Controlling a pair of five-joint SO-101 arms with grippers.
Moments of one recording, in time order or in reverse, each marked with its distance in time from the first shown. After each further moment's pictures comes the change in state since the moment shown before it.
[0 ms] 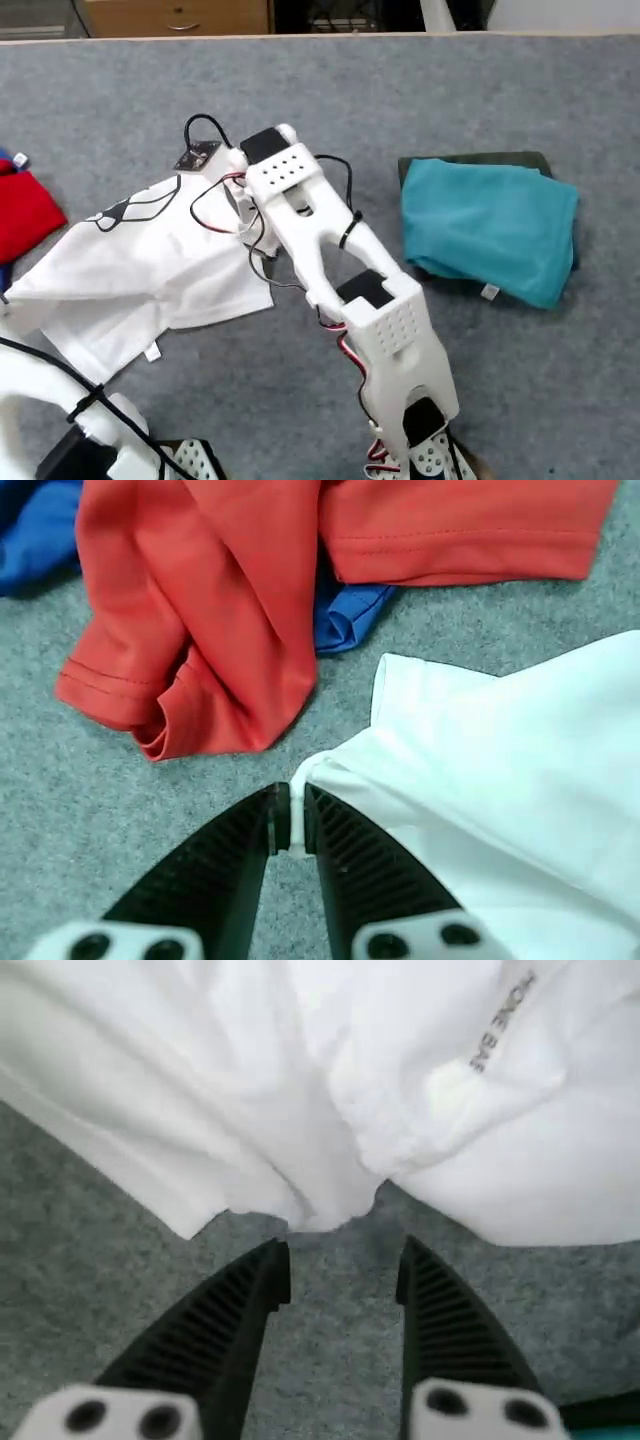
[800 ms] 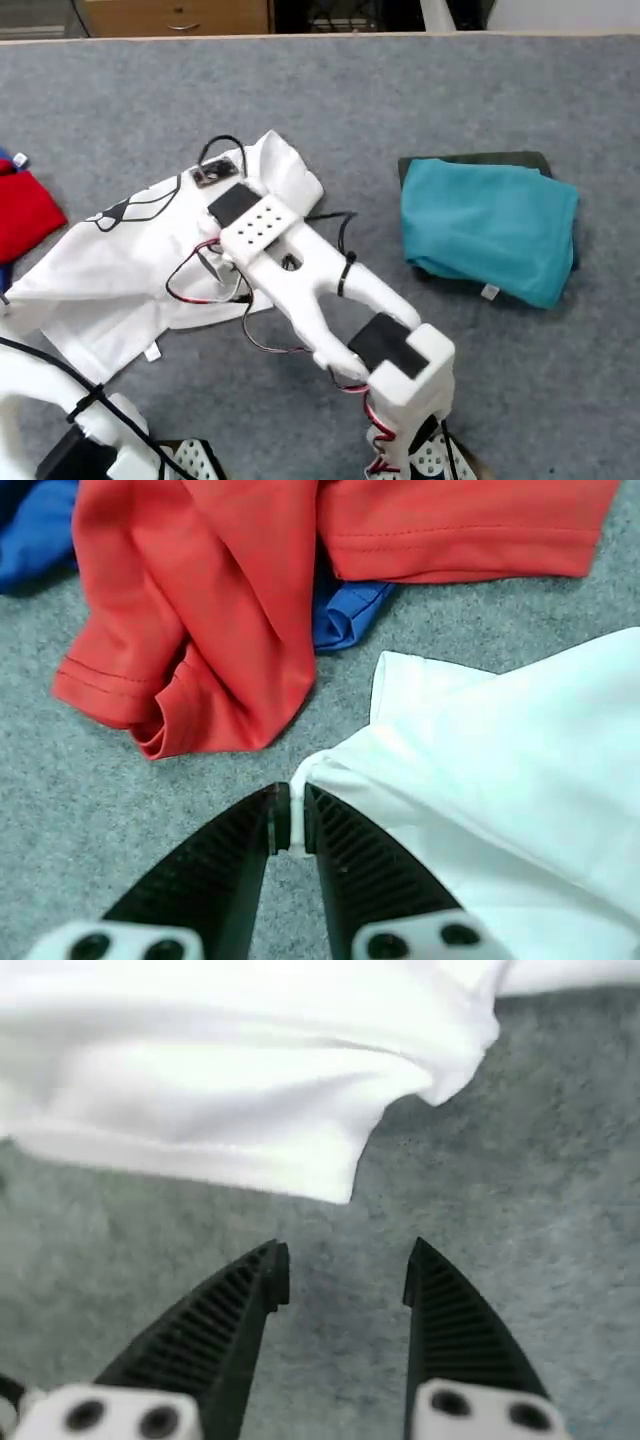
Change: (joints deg) left arm 0.0 0.0 0.2 0.0 0.0; right arm -11.7 -19.0 30.2 -11.3 -53.8
